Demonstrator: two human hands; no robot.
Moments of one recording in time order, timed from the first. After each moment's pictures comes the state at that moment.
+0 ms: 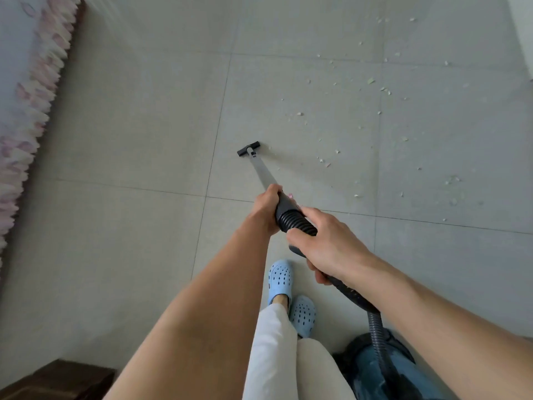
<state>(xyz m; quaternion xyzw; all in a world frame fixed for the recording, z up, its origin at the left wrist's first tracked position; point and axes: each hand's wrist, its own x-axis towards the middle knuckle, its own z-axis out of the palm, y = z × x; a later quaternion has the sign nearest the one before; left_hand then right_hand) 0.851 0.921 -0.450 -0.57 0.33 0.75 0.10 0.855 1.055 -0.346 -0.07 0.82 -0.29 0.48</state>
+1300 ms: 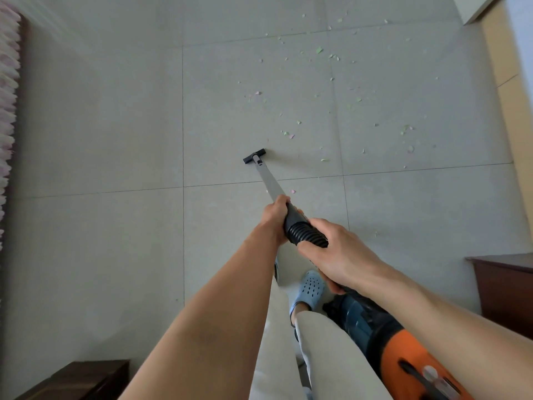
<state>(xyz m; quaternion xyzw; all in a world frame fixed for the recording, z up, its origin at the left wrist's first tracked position) 0.920 1.067 -0.419 -0.55 0.36 0.73 0.20 0.937 1.199 -0.309 -0.01 0.82 -0.31 0.48</state>
